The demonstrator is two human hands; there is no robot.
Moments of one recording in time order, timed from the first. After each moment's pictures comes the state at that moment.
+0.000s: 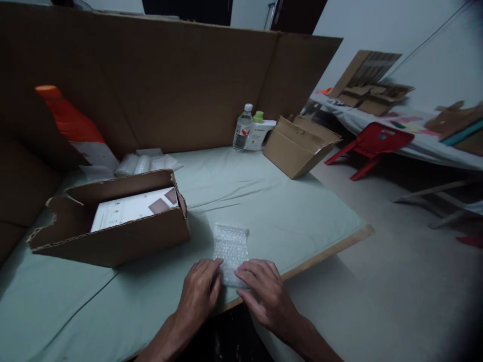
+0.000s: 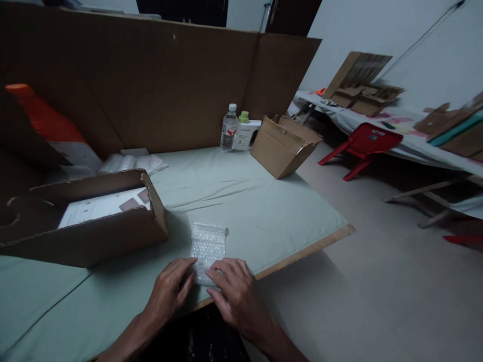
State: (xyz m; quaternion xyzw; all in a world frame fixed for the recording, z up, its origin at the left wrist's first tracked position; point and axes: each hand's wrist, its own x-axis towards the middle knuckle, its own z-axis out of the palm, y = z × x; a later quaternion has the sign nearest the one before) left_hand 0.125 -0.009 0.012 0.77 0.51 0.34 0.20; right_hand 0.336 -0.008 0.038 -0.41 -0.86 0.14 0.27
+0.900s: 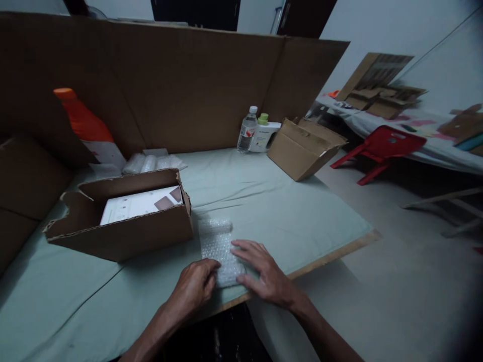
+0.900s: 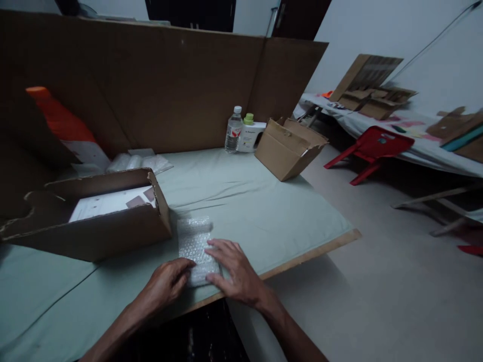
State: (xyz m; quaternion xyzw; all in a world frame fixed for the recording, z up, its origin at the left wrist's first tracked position) left_hand 0.107 0.003 0.038 0.74 0.54 0.19 0.36; right_hand 0.340 0.036 0.049 -0.37 -0.87 0.25 0.22
